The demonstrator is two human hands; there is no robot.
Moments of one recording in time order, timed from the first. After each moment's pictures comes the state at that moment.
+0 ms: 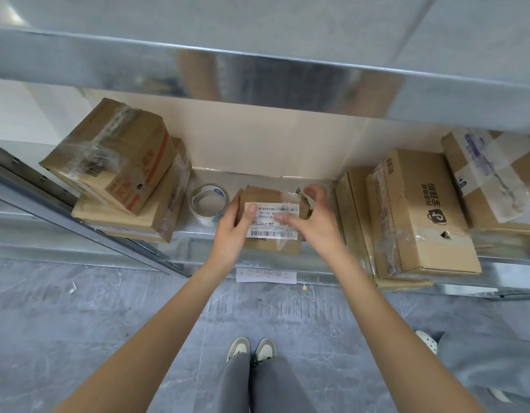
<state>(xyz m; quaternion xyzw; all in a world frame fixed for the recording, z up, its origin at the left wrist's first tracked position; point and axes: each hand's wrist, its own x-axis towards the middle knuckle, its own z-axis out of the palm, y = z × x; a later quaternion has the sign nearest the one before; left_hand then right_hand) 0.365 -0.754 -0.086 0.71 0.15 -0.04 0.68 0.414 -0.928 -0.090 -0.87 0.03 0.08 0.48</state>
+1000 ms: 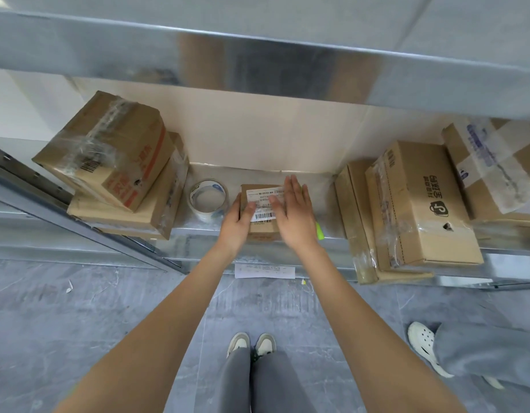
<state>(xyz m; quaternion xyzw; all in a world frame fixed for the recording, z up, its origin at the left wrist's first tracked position) 0.383 -0.756 -0.117 0.74 0.18 -0.09 0.64 0.415 -0.893 -0.115 -0.94 -0.03 0.09 0.33</state>
